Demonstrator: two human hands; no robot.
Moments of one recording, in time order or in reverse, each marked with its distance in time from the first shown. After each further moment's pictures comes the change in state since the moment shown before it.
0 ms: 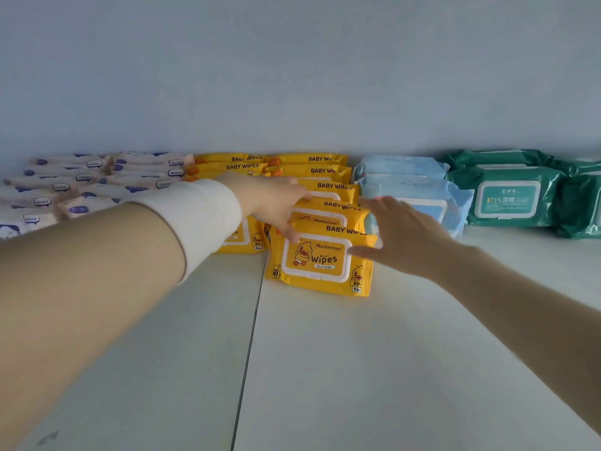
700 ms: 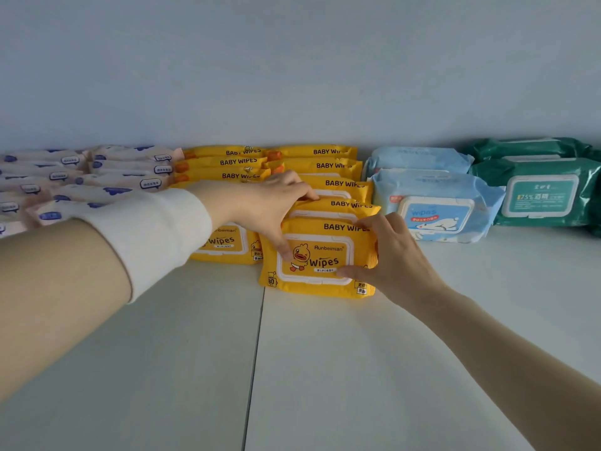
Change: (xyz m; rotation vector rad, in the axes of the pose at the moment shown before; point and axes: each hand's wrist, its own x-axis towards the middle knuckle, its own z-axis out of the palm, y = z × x) left_hand 0.014 -0.026 0.020 -0.182 0.026 0.089; right_hand 0.019 -0.015 0.053 0.471 0.100 0.127
